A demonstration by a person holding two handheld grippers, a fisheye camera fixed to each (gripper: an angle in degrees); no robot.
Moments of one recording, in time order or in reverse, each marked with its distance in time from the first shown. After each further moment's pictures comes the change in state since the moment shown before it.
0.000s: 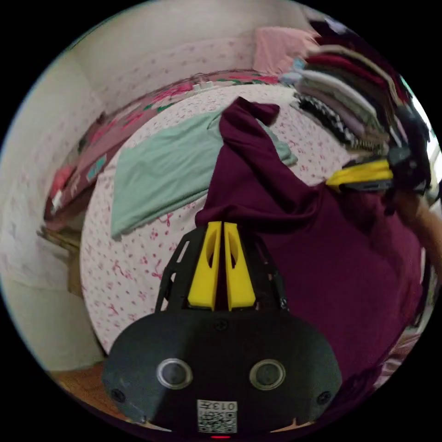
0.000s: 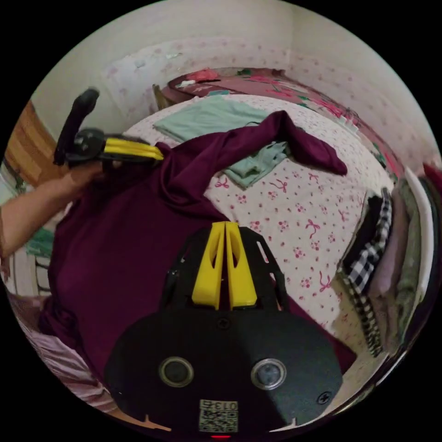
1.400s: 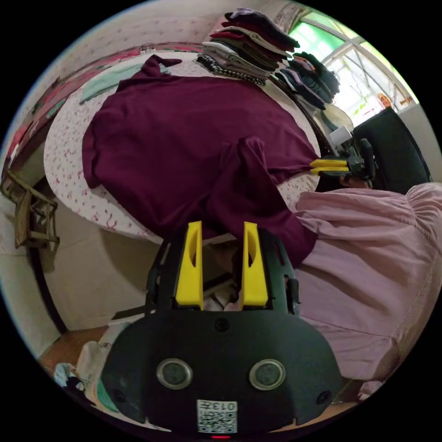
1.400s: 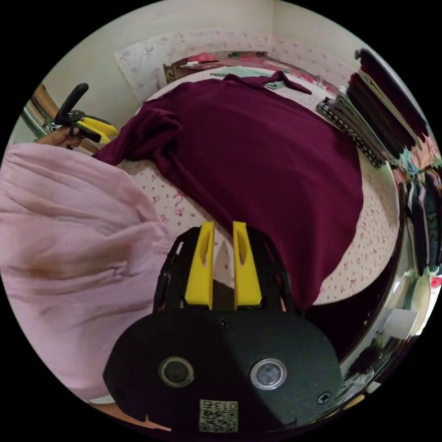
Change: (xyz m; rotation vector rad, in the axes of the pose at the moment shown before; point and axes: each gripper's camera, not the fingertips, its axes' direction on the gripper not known) left arm 0.033 0.356 -0.159 -0.200 0.412 0.096; right arm -0.269 0.378 -0.210 -0.122 0.069 0.112
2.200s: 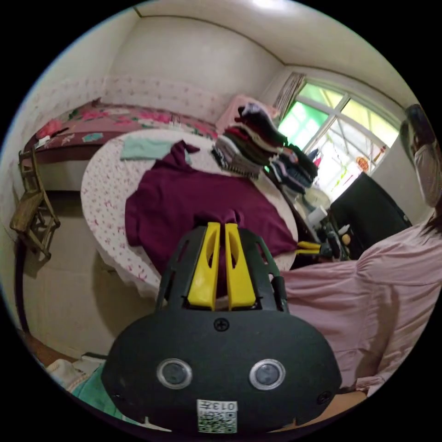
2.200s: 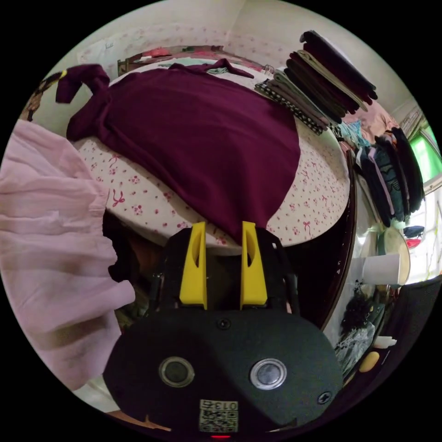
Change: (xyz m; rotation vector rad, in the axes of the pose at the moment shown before) left arm -0.036 0.081 -0.129 0.587 0.069 -0.080; right arm 0.009 0.078 -0.038 -0.031 0.297 0.134
